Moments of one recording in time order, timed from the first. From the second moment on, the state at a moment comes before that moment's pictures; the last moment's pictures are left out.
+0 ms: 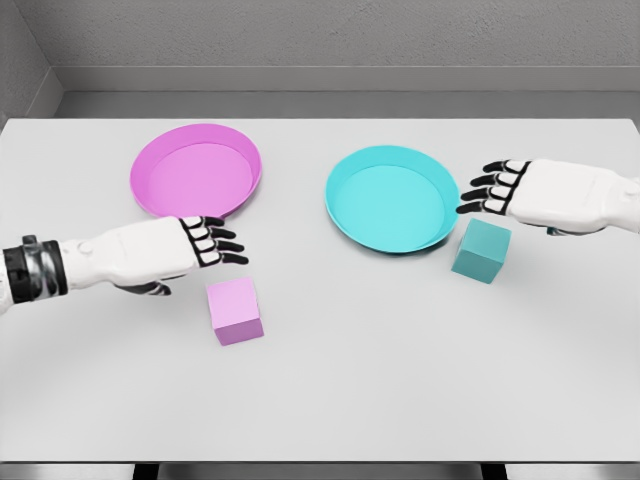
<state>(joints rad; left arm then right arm) -0.43 0.92 -0.63 -1.71 -0.56 -0.61 -0.29 -0.64 -1.10 0.69 -1.70 0.52 -0.61 0.38</state>
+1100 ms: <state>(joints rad) -0.45 0.84 -0.70 -1.73 -0.64 -0.61 -0.30 -0.68 -0.98 0.84 -1.53 0.62 -0.61 0.39</state>
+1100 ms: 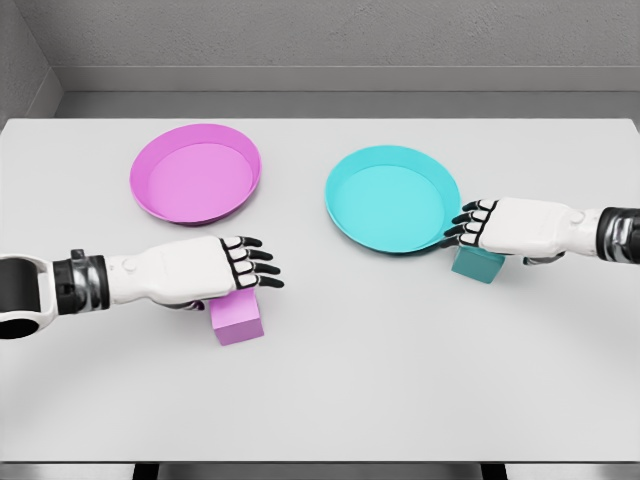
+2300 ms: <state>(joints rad) -0.43 0.84 -0.74 -1.73 -0.64 -0.61 -0.30 -0.69 -0.96 0.84 -1.53 0.64 -0.61 0.41</state>
